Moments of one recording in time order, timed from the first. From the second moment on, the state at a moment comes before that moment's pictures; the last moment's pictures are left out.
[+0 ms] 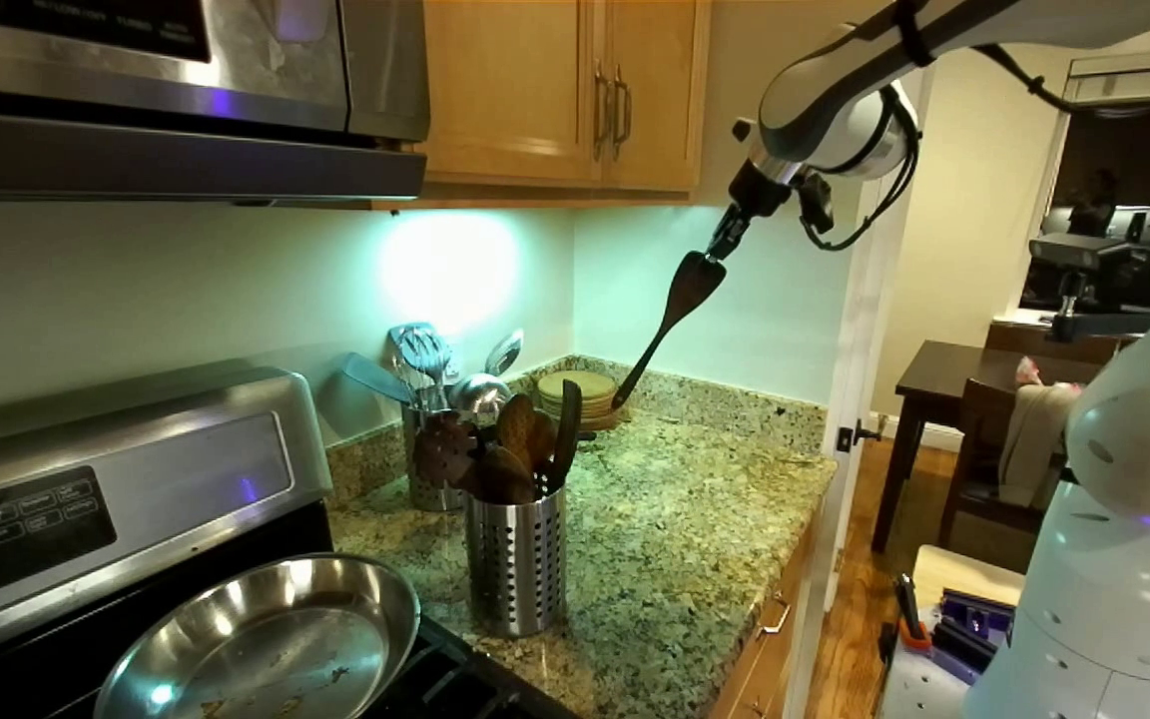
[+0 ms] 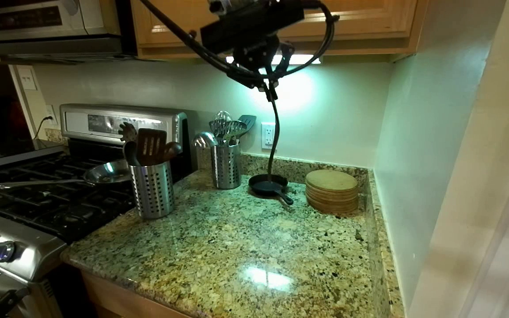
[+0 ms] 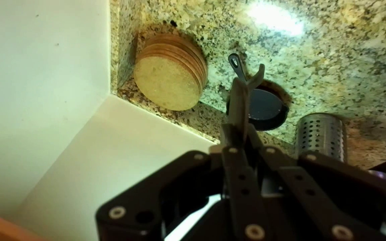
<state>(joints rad) -0.24 -0.44 -0.27 -2.45 0.11 2.65 -1.00</state>
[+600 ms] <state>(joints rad) -0.21 -0.66 -0.28 -2.53 -0.18 2.57 -1.17</state>
